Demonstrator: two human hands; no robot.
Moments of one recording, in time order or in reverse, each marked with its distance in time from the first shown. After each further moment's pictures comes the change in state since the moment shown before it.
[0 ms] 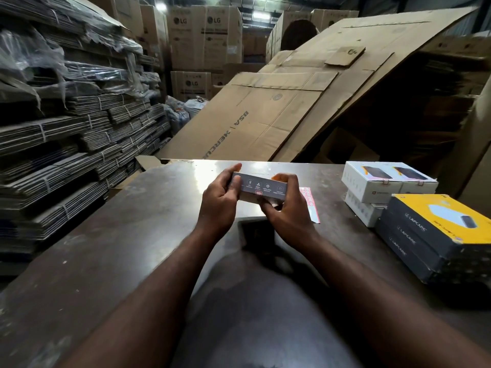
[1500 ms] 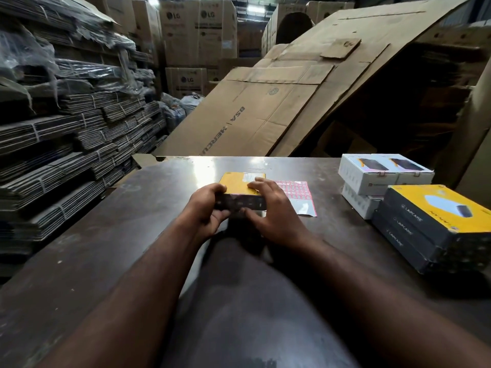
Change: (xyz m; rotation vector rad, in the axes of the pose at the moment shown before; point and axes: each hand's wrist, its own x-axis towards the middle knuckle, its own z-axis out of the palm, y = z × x) left_hand 0.016 -0.011 -0.008 -0.625 -0.006 -0.681; right_hand -0.007 0.004 0.009 -0.260 -0.234 -0.035
